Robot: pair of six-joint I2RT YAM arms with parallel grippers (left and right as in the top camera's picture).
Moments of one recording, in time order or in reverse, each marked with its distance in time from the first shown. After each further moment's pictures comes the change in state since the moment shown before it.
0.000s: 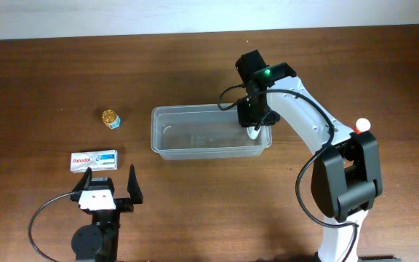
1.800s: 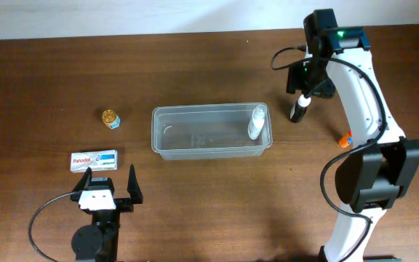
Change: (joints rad) left arm 0.000 -0.001 0.000 0.000 0.000 0.000; right arm -0.302 0.006 0.293 -0.204 0.026 -0.055
